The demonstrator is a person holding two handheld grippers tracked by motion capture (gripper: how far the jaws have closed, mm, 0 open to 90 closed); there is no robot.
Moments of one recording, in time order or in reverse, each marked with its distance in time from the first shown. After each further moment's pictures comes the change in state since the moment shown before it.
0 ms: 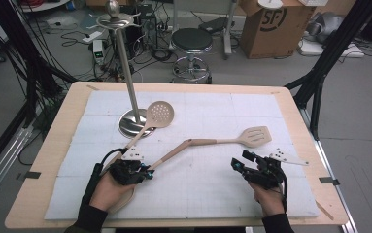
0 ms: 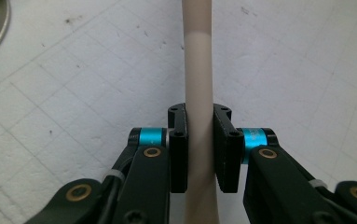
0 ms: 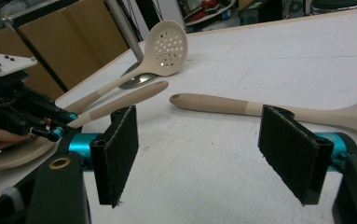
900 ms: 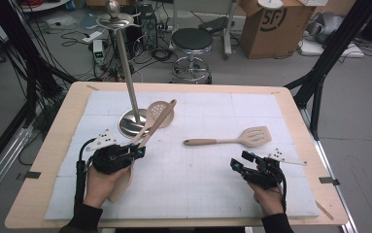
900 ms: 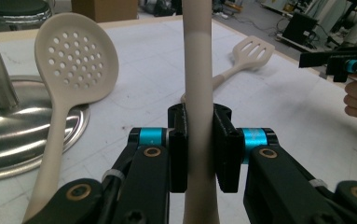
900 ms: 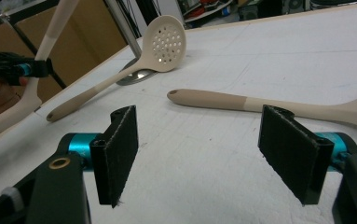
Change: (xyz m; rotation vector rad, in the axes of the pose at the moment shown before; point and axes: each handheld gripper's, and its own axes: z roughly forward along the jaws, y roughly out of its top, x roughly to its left) left arm 0.017 0.011 -0.049 -0.430 0.012 -0.146; right arm -0.002 -0.002 0.003 0.014 -0.003 -0.004
